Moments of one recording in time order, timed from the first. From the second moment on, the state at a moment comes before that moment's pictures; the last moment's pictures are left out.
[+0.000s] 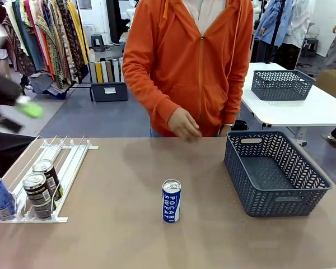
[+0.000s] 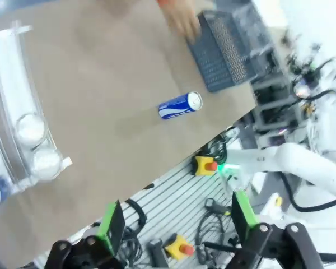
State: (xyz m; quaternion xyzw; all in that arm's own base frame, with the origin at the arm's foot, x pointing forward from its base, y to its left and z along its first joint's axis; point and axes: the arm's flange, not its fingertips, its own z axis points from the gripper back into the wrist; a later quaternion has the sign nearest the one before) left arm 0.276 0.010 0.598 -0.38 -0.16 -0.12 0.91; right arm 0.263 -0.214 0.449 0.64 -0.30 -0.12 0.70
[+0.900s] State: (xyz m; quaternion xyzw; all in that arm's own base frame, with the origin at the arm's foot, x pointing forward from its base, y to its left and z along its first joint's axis) left arm 0.267 0.159 0.506 -0.53 -0.14 0.01 0.83; right arm 0.263 -0.214 0.450 0.64 -0.30 -0.12 0.70
